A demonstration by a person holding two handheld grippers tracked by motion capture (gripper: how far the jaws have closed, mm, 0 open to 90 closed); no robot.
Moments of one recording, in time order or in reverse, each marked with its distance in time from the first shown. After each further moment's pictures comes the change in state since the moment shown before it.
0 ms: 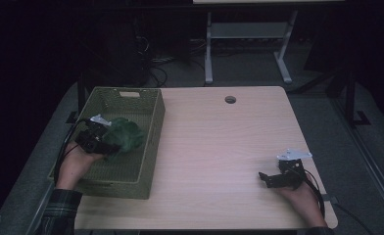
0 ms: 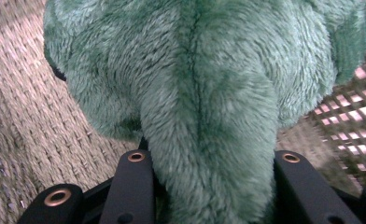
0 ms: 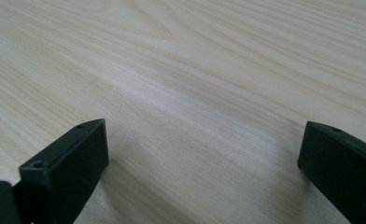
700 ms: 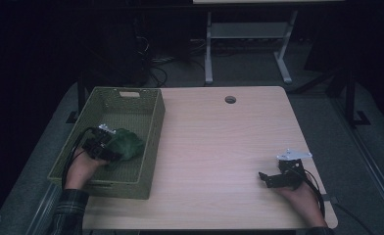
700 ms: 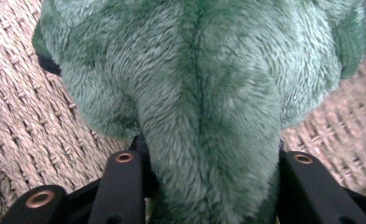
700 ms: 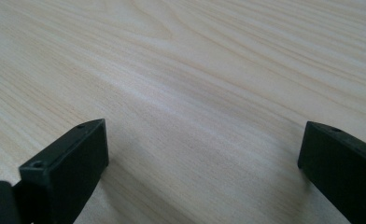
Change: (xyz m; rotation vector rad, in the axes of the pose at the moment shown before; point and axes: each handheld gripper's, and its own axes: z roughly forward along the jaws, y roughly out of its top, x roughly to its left) left arm 0.014 -0.018 0.048 0.123 0.000 -0.031; right arm 0.000 0.000 0.000 -0.001 0.001 -0.002
